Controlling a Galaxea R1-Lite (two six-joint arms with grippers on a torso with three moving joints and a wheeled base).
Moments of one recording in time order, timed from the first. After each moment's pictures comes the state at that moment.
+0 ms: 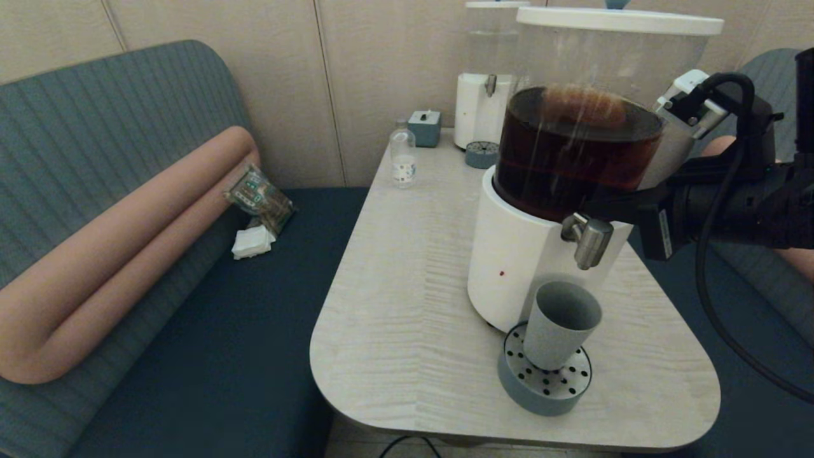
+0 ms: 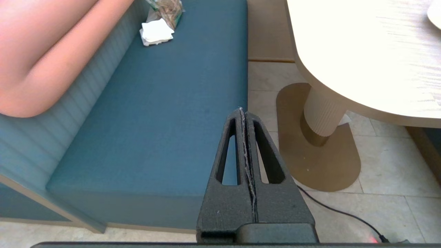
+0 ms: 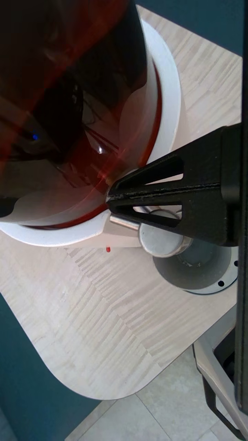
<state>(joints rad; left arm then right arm) -0.01 0.00 -0.02 0.05 0.02 -0.01 0.39 1.47 -1.22 0.10 0.12 -0.22</state>
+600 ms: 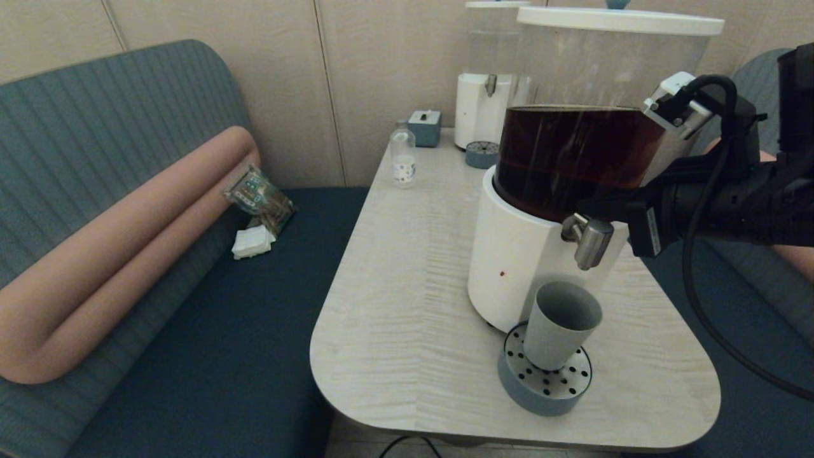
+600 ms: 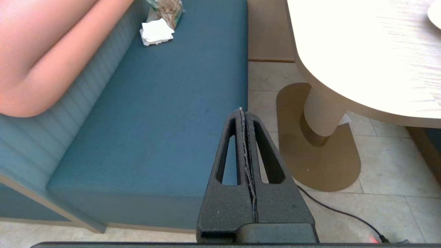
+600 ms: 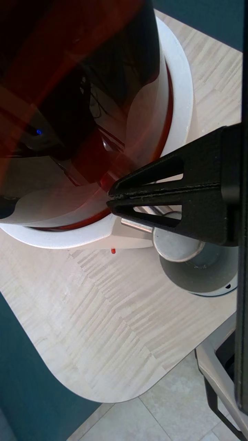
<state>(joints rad) -0.01 0.00 -0.02 0.05 0.02 -0.01 0.39 1.49 -1.24 0.09 0.12 -0.22</state>
